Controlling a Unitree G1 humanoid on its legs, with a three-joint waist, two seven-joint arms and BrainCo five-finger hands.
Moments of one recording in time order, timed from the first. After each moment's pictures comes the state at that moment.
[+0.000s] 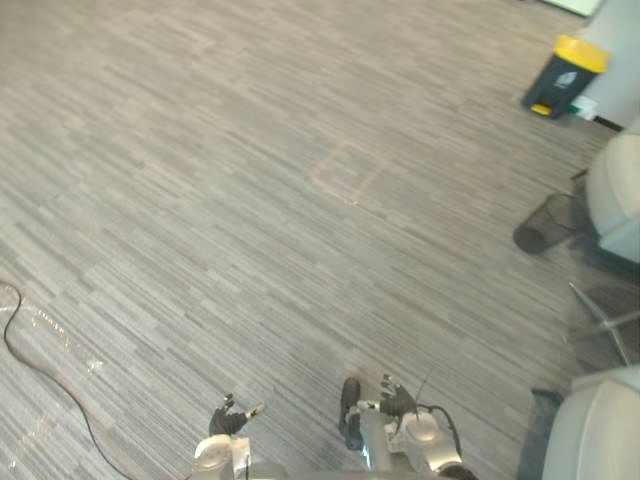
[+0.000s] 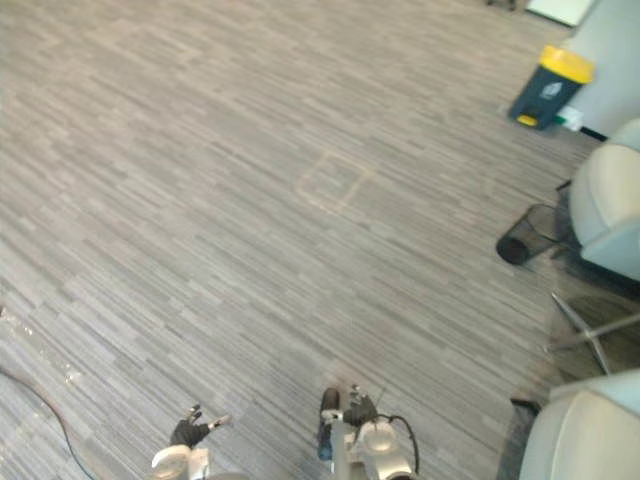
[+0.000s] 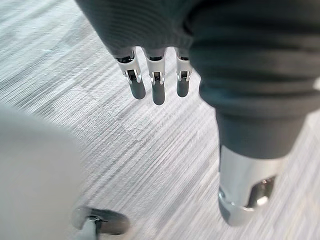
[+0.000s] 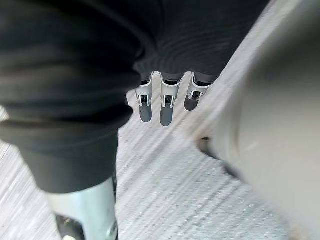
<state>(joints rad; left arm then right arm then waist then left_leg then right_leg) 0.13 -0.02 0.21 0.81 -0.04 -0.05 0.13 -0.03 0.01 0.10 0.90 -0.07 -0.02 -0.08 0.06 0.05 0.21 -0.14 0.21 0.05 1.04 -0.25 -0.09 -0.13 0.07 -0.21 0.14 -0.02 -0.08</state>
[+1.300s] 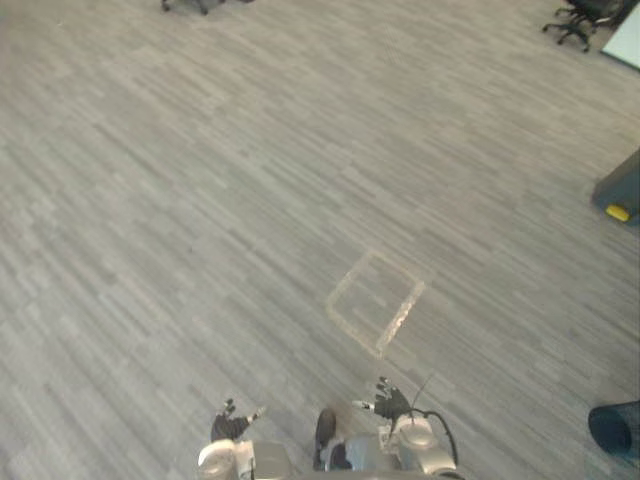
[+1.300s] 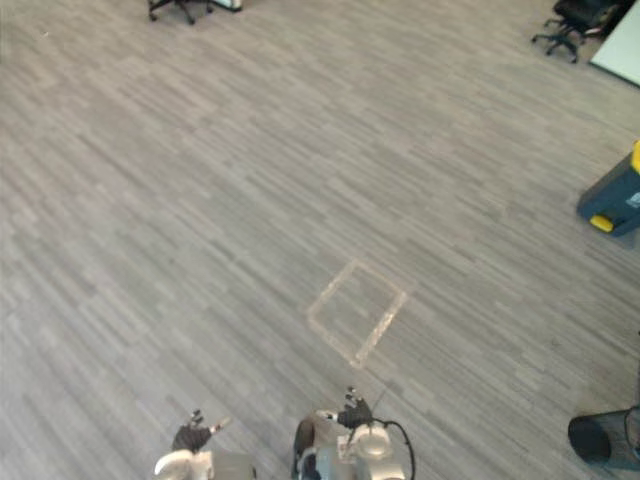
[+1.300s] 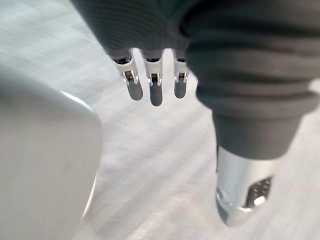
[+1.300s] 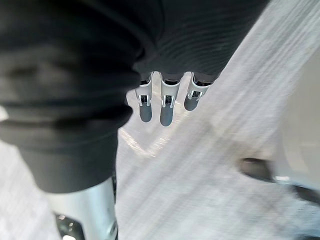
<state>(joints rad) 0.13 0.00 0.21 0.75 -0.03 -0.06 0.13 -0.02 0.07 0.04 0.88 -0.06 -0.02 -0.09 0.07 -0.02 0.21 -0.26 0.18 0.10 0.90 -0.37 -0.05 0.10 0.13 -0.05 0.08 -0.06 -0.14</state>
